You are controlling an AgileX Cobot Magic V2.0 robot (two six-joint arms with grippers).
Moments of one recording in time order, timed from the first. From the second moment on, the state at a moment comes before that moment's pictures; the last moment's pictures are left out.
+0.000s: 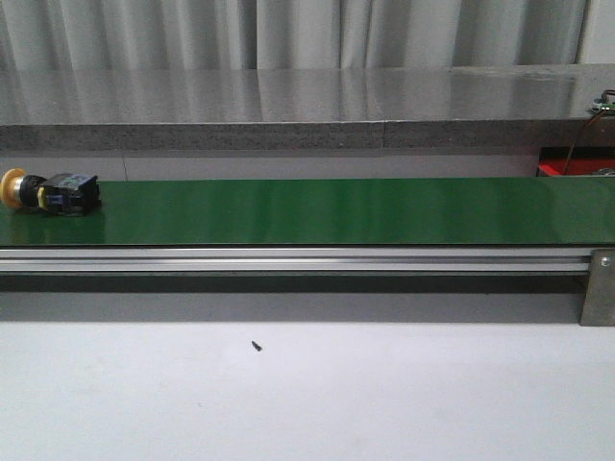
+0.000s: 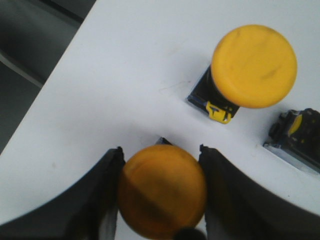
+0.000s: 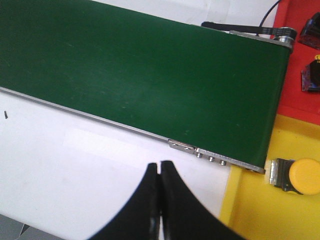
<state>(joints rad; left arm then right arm) 0.61 2.20 -1.76 -0.22 0.75 0.23 -0.01 1.15 -1.11 0.26 0.97 -0.28</state>
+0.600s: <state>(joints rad) 0.55 1.94 -1.76 -0.23 0.92 0.24 -0.01 1.15 -1.11 0.26 0.97 -0.28</state>
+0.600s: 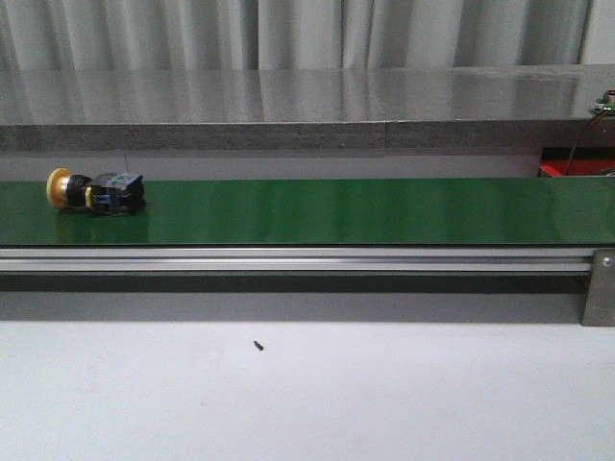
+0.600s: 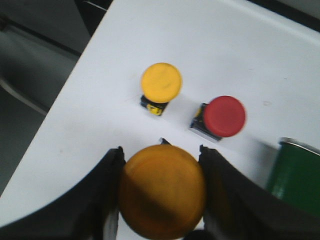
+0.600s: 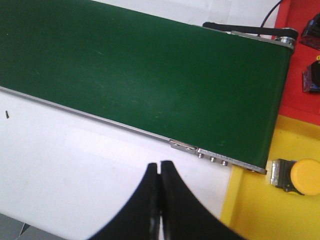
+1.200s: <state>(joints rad) 0.29 1.81 -1.50 -0.23 0.92 0.24 -0.01 1.15 -1.11 0.26 0.97 -0.28</state>
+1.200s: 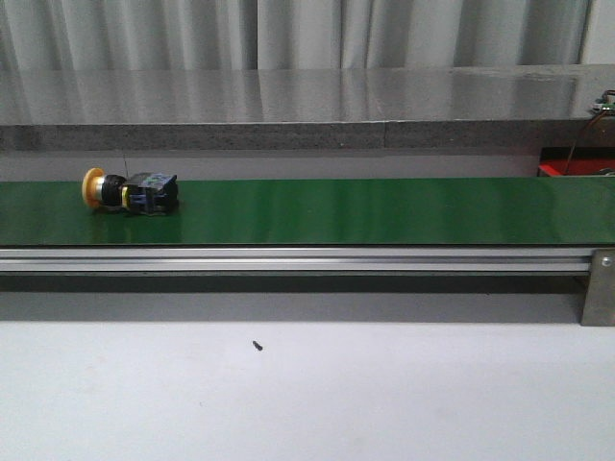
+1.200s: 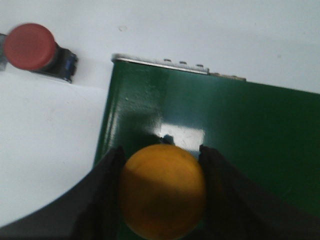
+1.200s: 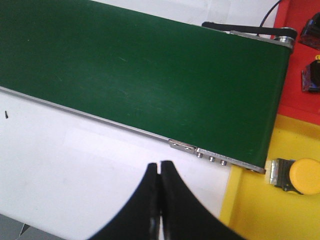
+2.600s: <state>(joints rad) 0.24 1.50 -1.47 -0.40 0.88 0.41 -0.01 1.15 -1.11 0.26 0.97 -0.28</state>
